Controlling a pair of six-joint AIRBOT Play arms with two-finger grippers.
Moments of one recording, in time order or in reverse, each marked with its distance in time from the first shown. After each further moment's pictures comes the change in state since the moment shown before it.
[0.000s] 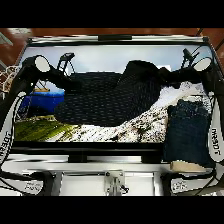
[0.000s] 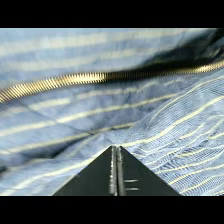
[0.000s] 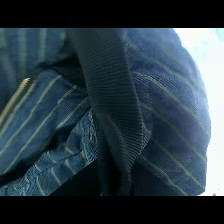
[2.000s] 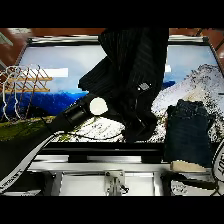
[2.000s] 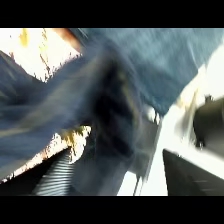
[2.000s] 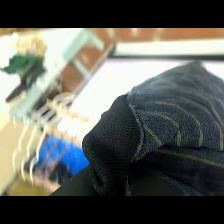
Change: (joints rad) left arm -0.660 0.067 -0.123 -0.386 0.393 0.299; right arm 0.113 0.147 0.523 0.299 0.099 -0.199
